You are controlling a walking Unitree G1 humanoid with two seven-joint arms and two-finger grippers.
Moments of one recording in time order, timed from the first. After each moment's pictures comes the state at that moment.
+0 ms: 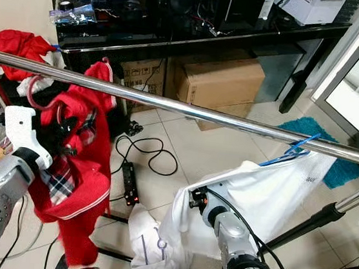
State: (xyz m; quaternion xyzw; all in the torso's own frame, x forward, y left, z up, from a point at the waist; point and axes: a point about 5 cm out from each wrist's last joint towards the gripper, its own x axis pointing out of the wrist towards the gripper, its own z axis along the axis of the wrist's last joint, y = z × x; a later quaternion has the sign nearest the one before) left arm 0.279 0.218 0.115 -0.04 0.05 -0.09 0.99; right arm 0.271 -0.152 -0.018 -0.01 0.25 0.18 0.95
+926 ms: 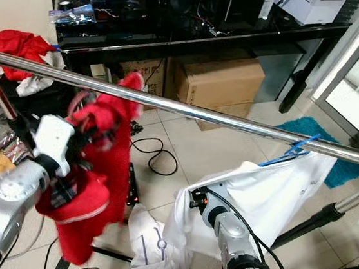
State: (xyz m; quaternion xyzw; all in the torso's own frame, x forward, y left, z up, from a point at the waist) left arm 0.273 0.185 0.106 0.12 0.03 -0.15 0.98; right arm 0.271 -0.153 -0.018 -0.01 0.25 0.18 0.95
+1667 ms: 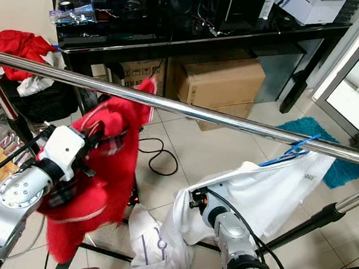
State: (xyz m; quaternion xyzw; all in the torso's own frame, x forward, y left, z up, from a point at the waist) left arm 0.268 0.172 0.110 0.19 -0.03 -0.19 0.96; right arm 0.270 -0.152 -0.018 -0.01 0.25 0.18 0.95
